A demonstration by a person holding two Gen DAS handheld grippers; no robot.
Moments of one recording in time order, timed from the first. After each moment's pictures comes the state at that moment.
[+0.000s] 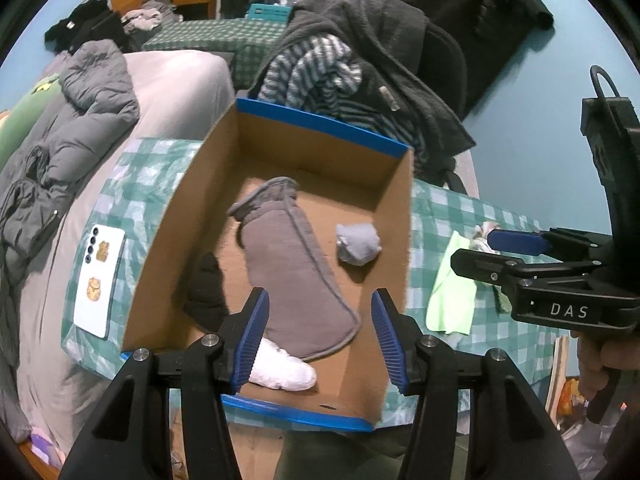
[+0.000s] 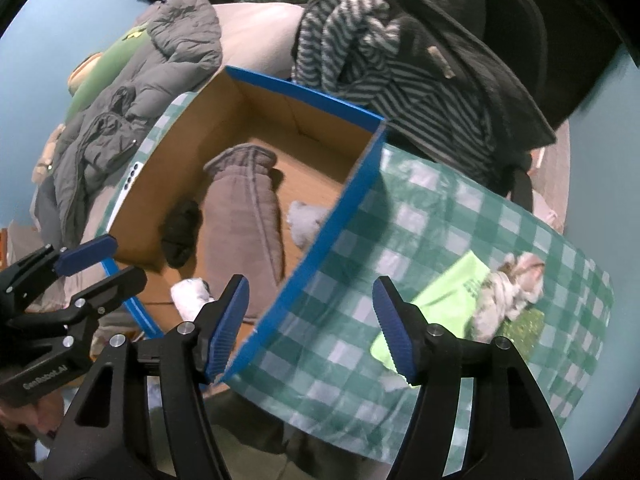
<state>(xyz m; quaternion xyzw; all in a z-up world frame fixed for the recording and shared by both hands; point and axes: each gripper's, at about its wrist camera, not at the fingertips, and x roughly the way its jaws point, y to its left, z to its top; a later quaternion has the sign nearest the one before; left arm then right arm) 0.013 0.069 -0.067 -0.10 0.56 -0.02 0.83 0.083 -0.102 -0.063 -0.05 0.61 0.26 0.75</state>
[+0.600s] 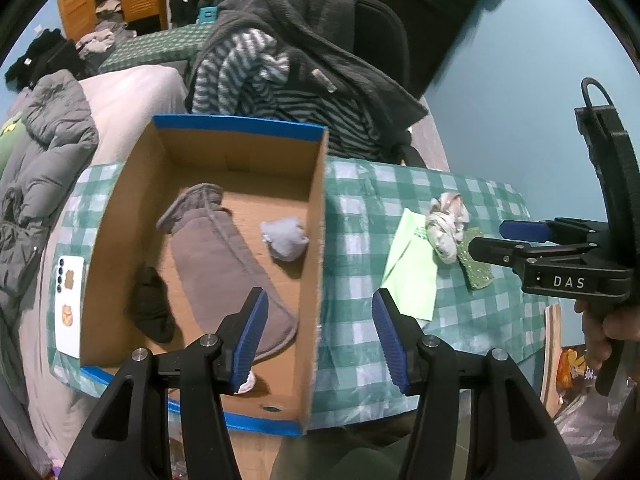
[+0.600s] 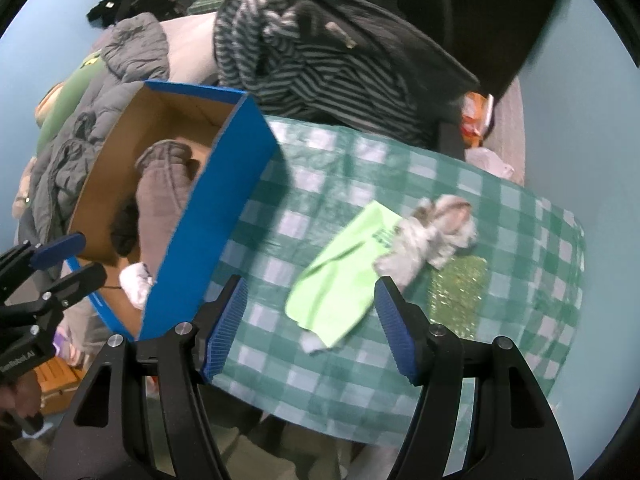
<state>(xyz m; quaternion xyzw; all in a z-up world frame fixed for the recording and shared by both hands) 0.021 -0.007 -0.063 -0.05 0.57 -0.08 0.82 0.079 -0.210 -0.069 -0.02 0.62 0.19 0.76</state>
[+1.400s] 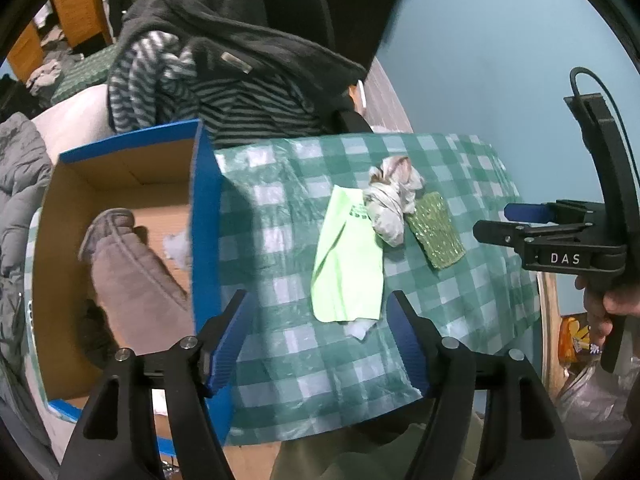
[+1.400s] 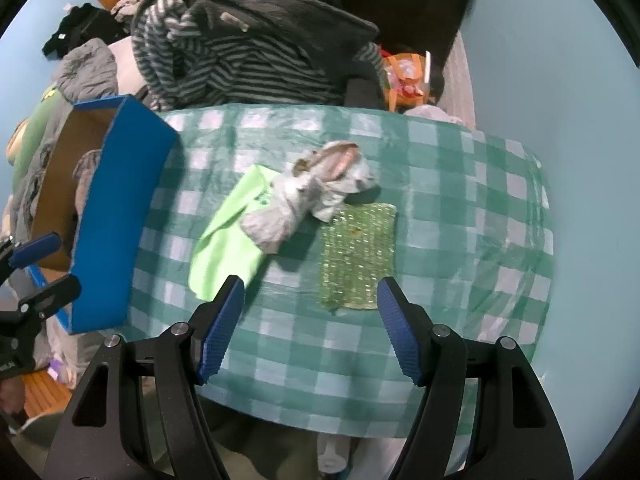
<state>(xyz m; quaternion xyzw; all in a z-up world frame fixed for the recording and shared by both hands) 0.039 -0.107 -0.088 0.01 0.60 -0.15 0.79 0.073 -0.324 -0.101 0.02 0.64 0.12 0.76</state>
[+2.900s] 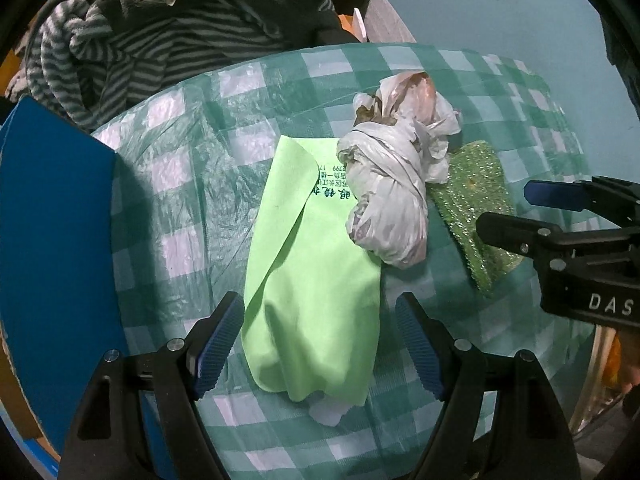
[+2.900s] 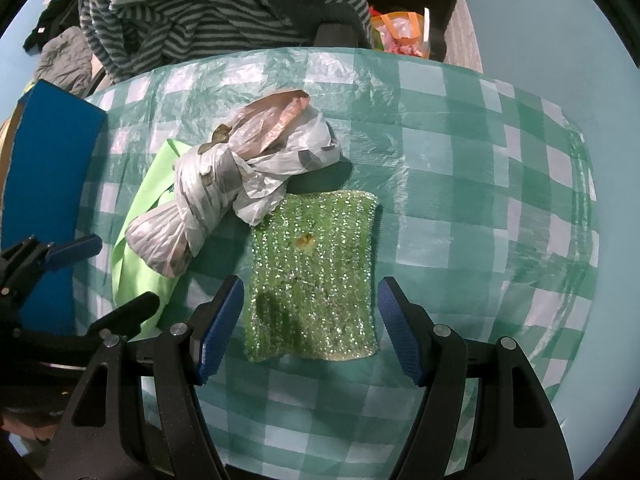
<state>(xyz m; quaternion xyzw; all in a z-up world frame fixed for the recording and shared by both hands) 0.090 -0.196 -0.215 0.08 0.67 -0.13 0.73 0.104 -0.344 -0.197 0.02 0.68 0.12 0.72</state>
